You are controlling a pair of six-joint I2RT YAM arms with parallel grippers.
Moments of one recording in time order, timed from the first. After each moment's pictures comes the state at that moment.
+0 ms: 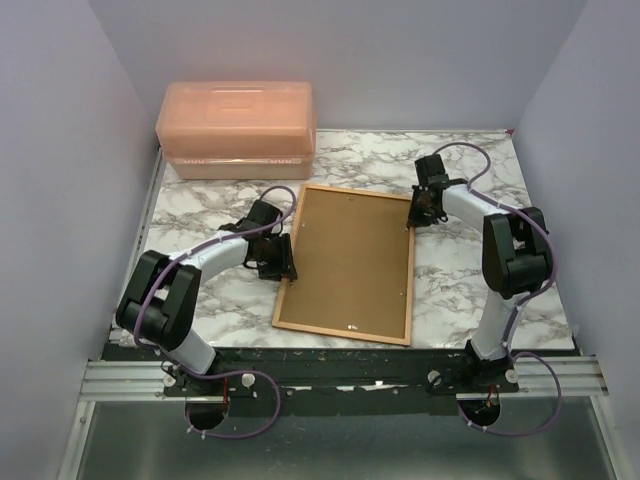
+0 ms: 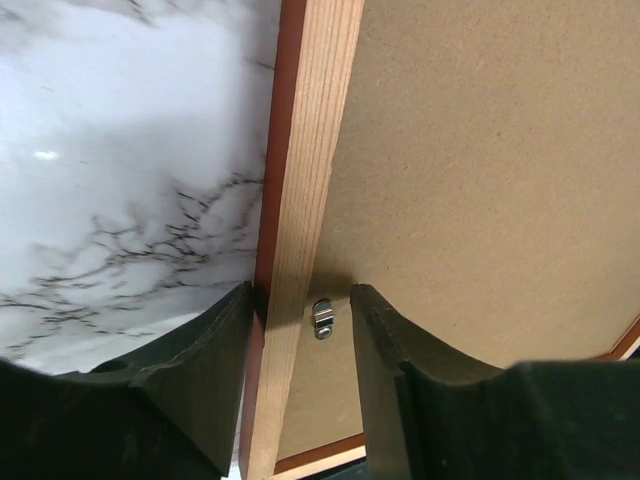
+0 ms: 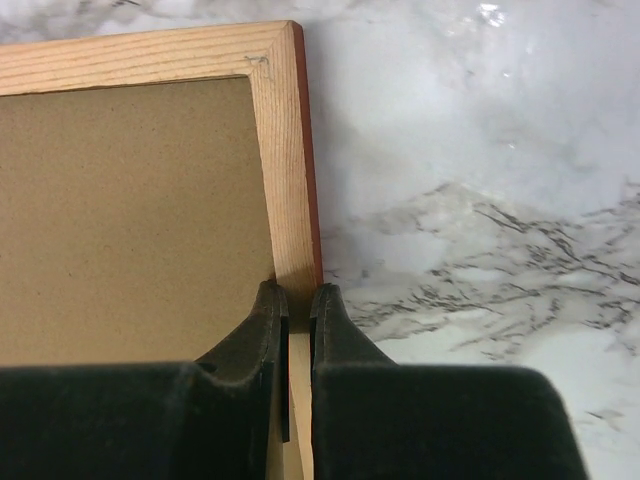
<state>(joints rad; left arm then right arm) -0.40 1.58 0.86 -0.44 0.26 -0.55 0.23 1.92 1.30 -0.46 0.09 0.43</state>
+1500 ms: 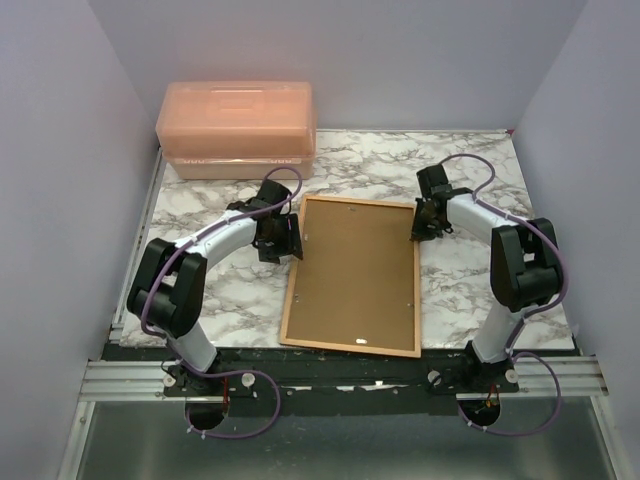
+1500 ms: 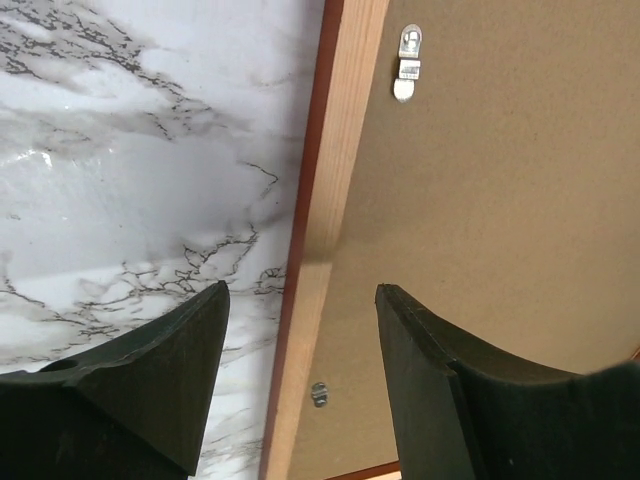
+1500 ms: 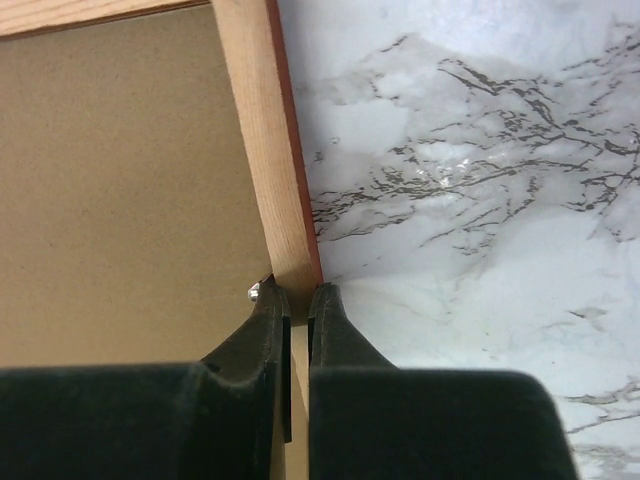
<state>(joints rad) -0.43 1.65 1.07 -0.58 0.15 -0.57 0.23 1.81 1.17 -0.53 0.12 0.46</state>
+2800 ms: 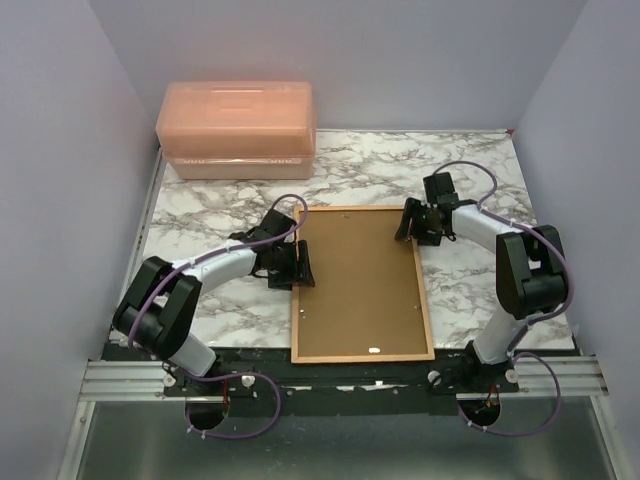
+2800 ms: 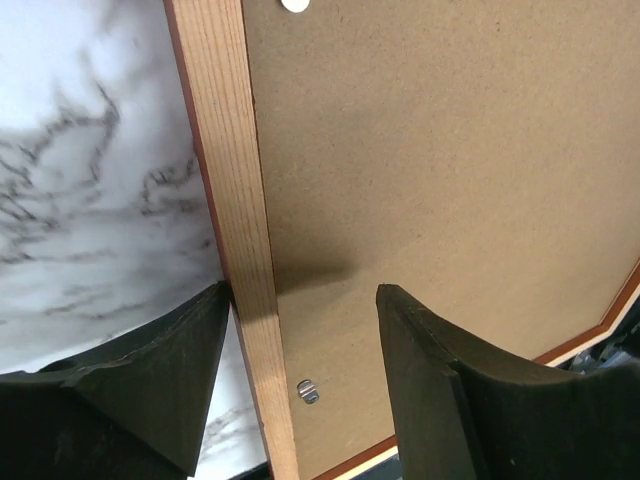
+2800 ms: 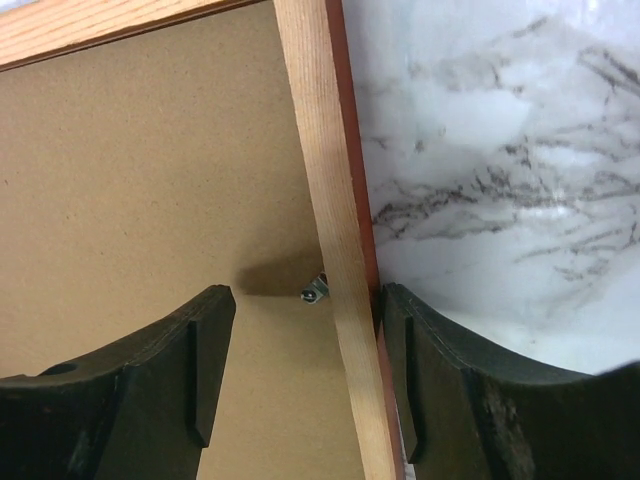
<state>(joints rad) -0.52 1.55 0.83 -0.38 0.28 -0.65 0.22 1.76 1.06 -0.35 -0.10 0.44</state>
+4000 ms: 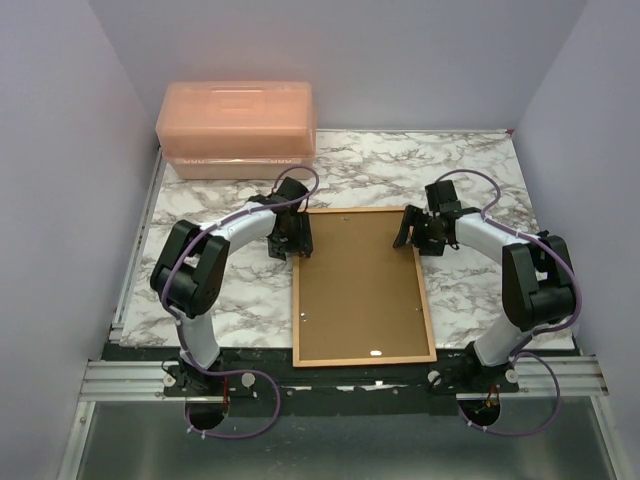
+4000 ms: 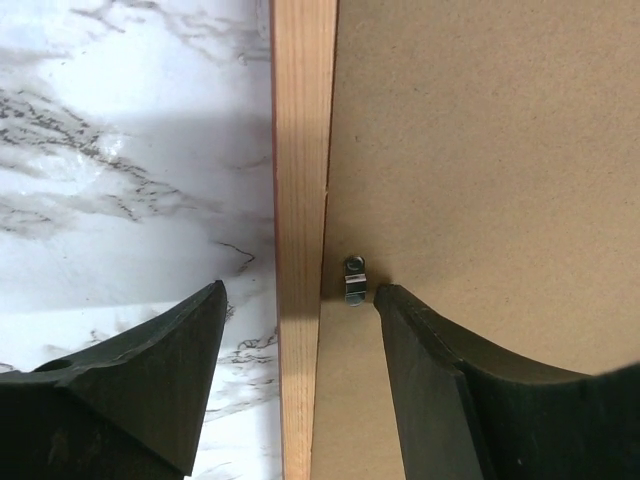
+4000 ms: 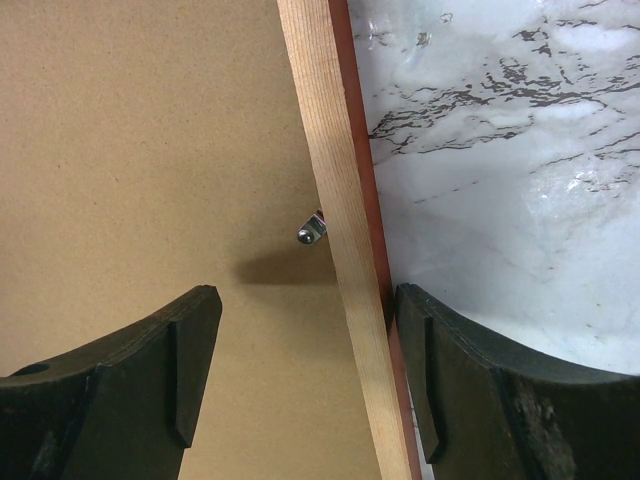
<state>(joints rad) -0.49 1.82 1.19 -0.58 0.03 -0.61 0.22 1.66 0.95 -0.36 -0.12 0.48</state>
